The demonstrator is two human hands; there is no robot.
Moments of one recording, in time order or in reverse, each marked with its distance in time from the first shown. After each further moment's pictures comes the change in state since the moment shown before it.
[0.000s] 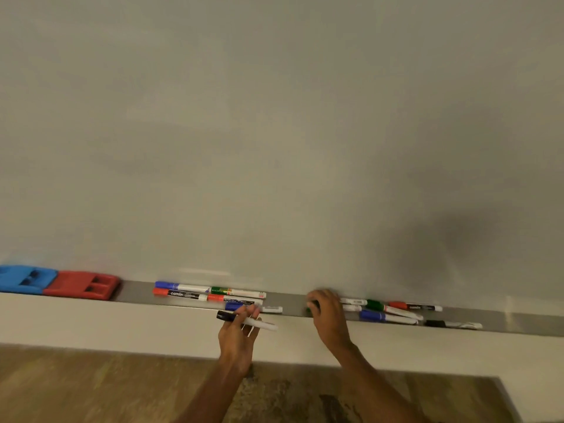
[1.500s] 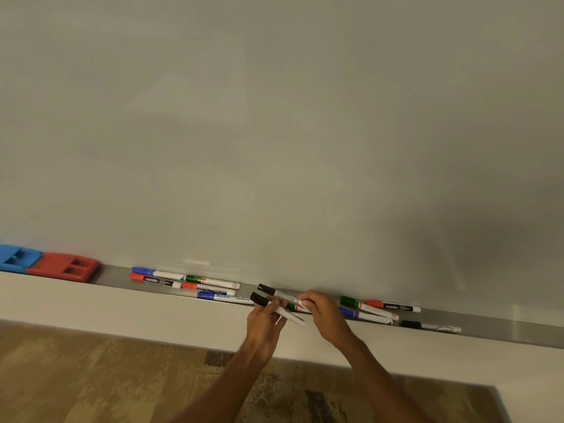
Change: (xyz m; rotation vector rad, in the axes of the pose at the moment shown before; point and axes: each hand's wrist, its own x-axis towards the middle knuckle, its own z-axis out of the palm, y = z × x) left_hand -0.023 -0.095 0.078 0.129 -0.082 -0.046; right_hand 0.001 0.053 -0.060 0.135 -0.335 -0.014
